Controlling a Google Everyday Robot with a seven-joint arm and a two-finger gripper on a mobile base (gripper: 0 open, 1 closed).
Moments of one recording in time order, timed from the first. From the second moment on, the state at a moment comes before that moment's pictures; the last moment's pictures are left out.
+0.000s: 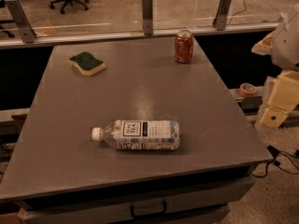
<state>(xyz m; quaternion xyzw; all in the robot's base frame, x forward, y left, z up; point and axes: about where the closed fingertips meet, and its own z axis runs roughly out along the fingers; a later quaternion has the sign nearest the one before) 0.438 -0.217 0.976 -0.60 0.78 -0.03 0.16</state>
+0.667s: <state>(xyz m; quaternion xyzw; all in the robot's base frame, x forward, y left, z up) 0.448 -0.217 0.975 -0.60 0.78 -0.02 0.18</state>
